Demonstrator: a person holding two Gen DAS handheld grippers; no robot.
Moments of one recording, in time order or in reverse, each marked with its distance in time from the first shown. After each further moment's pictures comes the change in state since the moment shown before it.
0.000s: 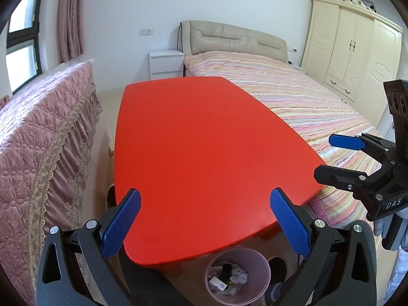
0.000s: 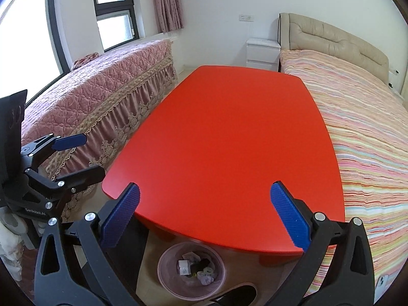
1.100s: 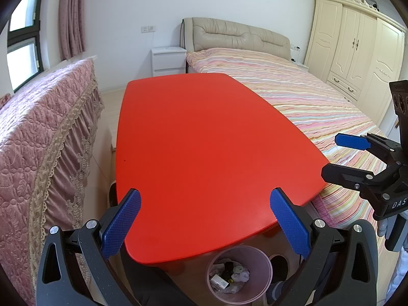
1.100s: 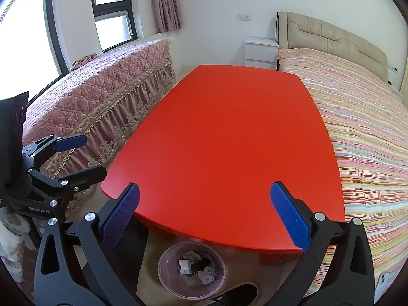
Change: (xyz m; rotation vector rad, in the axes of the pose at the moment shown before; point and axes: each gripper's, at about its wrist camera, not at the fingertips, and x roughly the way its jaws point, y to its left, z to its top) left arm 0.005 0.006 -0.001 -0.009 0.017 0.010; right arm -0.001 -0.003 -0.001 0.012 0.006 -0.009
